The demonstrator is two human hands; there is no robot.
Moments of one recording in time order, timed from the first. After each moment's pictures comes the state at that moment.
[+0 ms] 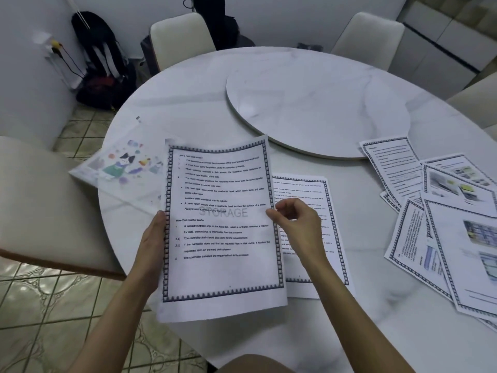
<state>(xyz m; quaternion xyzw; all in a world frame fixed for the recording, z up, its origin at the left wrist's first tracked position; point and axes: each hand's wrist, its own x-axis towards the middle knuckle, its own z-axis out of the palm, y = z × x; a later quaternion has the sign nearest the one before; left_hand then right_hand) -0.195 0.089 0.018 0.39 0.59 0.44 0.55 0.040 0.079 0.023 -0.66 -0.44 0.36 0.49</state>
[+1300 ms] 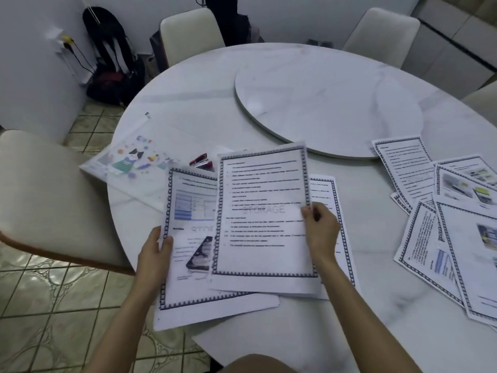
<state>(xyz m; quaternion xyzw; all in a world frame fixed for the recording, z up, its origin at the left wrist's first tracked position) -0.228 0.082 -0.034 0.47 0.68 0.35 0.44 0.066 0.092 -0.021 -0.75 -0.41 0.21 0.48</state>
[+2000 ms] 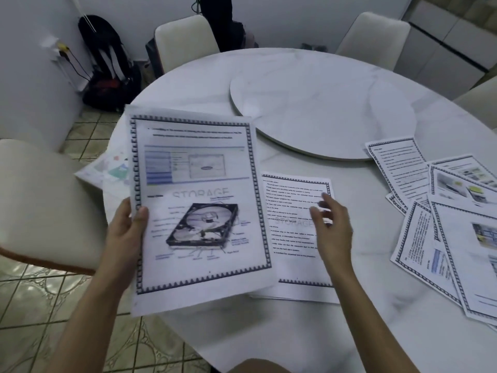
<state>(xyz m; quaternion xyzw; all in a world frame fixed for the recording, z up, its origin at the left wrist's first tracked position) -0.232 0.100 0.032 0.46 0.55 0.53 0.46 0.078 0.072 0.006 -0.73 -0.41 0.21 0.50</state>
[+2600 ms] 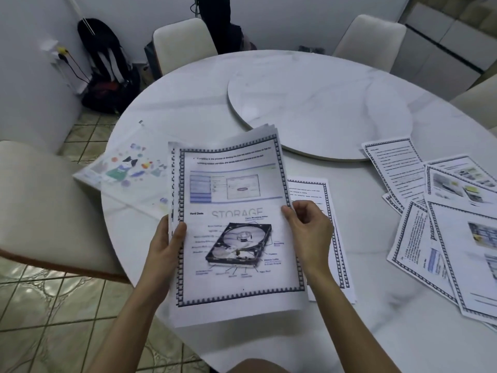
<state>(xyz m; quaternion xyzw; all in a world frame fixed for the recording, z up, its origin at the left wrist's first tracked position) -0.187 0.077 0.014 0.44 0.53 0.48 0.54 0.037 0.071 0.028 -0.69 -0.40 0.26 0.55</state>
